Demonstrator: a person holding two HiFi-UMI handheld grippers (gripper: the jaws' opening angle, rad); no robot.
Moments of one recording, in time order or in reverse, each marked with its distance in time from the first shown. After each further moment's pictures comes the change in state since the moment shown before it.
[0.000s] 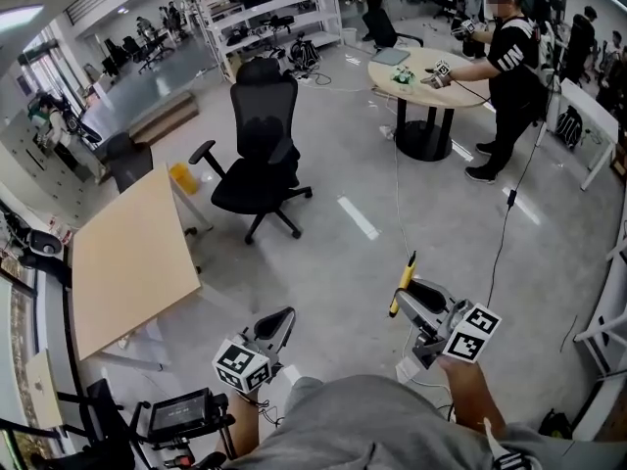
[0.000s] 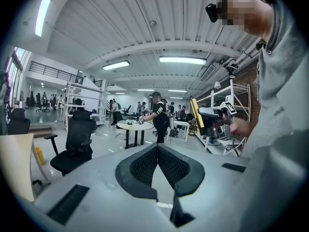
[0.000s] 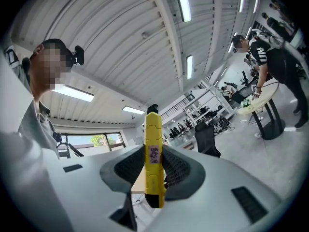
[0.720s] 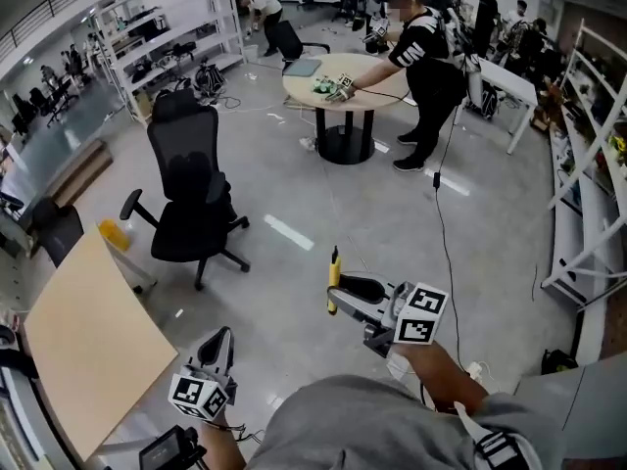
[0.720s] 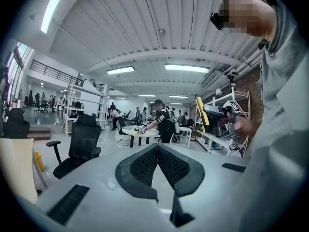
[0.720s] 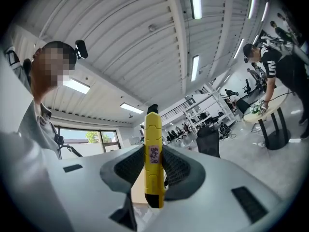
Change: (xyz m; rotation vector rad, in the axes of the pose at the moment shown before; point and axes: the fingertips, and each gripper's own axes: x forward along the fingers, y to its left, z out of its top) left arm -0.041 0.196 0.031 -0.007 -0.072 -0.017; right arm 0.186 0.025 0.002 -0.083 -0.020 -0.032
